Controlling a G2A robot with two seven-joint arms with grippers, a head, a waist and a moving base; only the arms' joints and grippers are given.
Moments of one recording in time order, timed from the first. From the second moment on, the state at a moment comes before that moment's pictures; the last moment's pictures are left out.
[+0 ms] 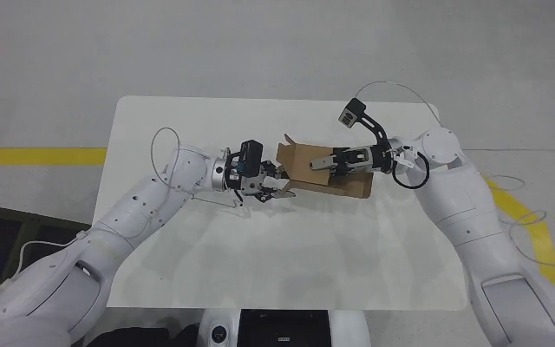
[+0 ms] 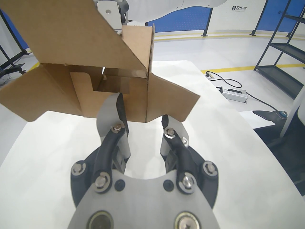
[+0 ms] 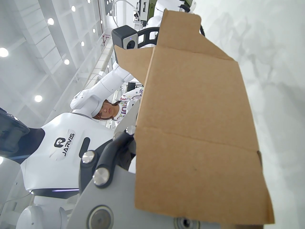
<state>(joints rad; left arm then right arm) 0.55 -1.07 -0.51 -1.07 1.48 -1.01 0.81 -0.62 -1.15 0.98 -1.07 0.63 -0.27 1.46</state>
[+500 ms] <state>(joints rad) 0.55 -1.04 -0.45 -1.07 1.27 -1.01 0.81 -0.62 -1.16 0.98 -1.06 0.64 -0.27 1.47</state>
